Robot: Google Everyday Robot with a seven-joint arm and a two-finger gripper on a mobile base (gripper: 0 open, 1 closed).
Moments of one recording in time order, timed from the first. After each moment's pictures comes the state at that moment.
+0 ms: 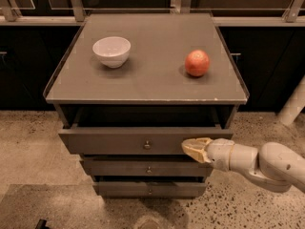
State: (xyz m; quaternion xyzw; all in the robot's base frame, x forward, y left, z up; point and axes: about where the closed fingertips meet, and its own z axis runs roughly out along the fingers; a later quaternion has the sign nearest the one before) arm 0.525 -0.143 0.644 -0.32 0.76 0.30 0.48
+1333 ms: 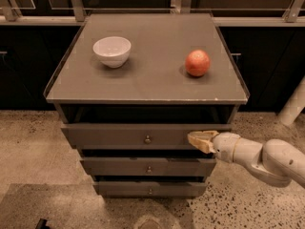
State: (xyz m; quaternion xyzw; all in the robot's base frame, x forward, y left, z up) arm 0.567 -0.174 0.644 -0.27 0.76 0.30 0.51
